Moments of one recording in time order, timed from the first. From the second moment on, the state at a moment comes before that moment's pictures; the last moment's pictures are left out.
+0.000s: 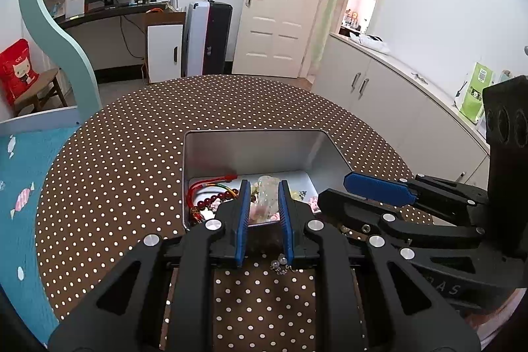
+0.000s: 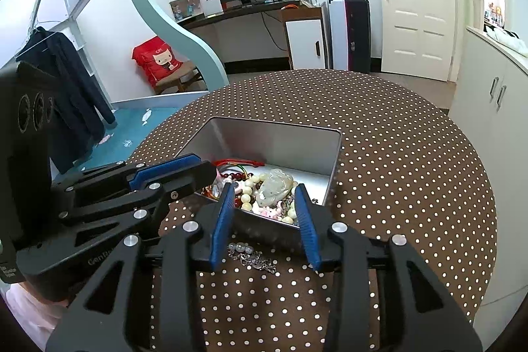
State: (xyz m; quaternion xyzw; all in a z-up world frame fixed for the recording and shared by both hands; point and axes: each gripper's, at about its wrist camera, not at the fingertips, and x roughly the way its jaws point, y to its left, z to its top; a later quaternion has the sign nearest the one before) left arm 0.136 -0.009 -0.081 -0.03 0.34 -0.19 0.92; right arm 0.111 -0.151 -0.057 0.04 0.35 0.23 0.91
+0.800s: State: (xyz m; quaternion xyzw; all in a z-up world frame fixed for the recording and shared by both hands) left arm 0.096 -0.011 -0.076 -0.01 0.32 -0.19 0.93; right arm 0.087 -0.182 -0.059 0.04 0.35 0.19 0.92
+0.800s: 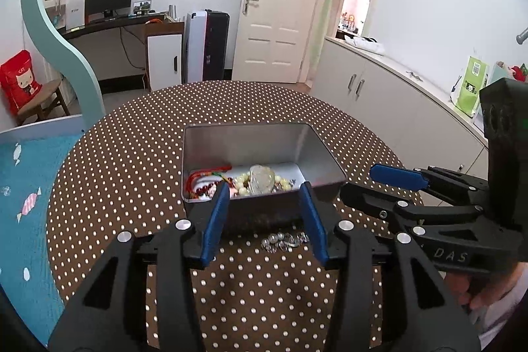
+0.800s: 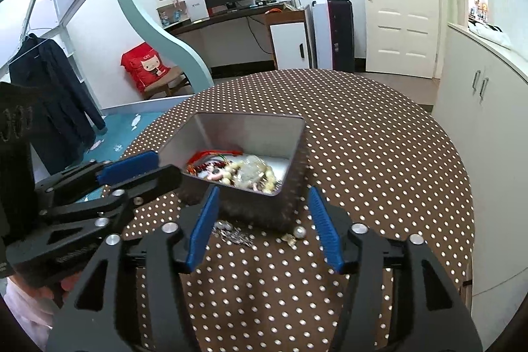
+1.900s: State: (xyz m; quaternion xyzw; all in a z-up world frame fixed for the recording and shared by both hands) left arm 0.125 -0.032 -0.149 -0.02 0.42 -0.20 0.88; right arm 0.104 -0.177 -0.115 -0.02 0.40 0.19 0.89
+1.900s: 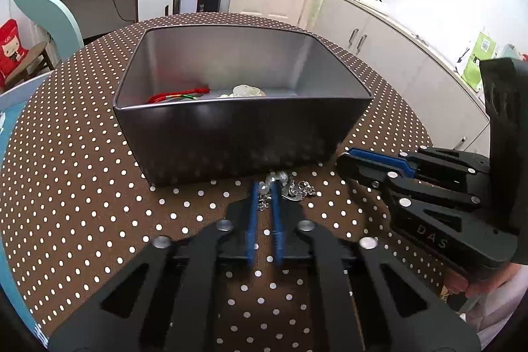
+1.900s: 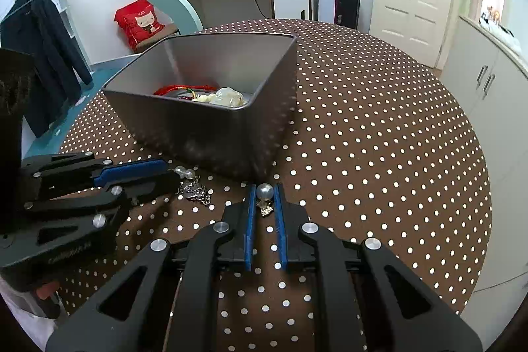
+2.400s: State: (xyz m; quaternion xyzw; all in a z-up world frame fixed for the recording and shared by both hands) left arm 0.103 -0.017 -0.120 -0.02 0.38 -0.19 0.91; right arm 0.094 -0.189 -0.092 -0.01 0.38 0.18 0.90
